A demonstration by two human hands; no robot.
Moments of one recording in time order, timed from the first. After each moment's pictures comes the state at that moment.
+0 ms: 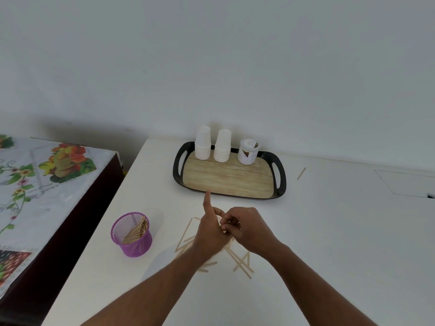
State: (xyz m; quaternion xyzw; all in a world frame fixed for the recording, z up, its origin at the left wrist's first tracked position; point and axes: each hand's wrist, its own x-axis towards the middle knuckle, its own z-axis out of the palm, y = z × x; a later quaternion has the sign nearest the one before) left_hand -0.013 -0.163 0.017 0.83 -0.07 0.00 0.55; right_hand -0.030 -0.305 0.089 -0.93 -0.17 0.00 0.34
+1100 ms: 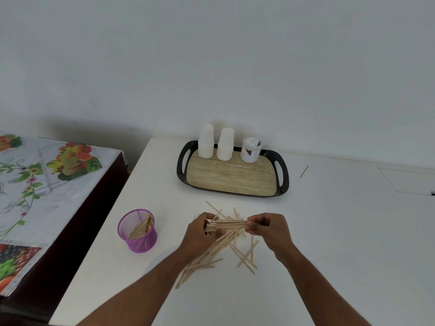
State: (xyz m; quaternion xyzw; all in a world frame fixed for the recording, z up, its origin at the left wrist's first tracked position) left_hand -0.029 -0.114 0.007 0.81 -0.02 -0.10 0.58; right_hand -0.042 -0.347 0.051 -0.73 0.14 0.03 0.66
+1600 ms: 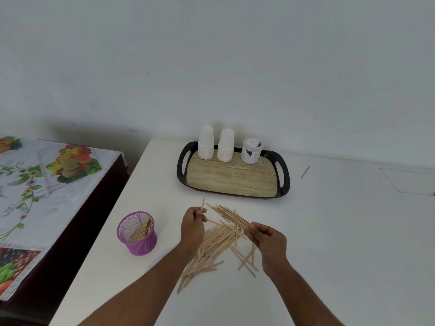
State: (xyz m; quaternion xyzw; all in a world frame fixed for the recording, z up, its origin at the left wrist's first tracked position) left_hand -0.010 -0.122 0.021 0.70 0.19 -0.05 0.68; right_hand -0.059 -0.323 0.026 -0.51 0.29 -0.04 0.81
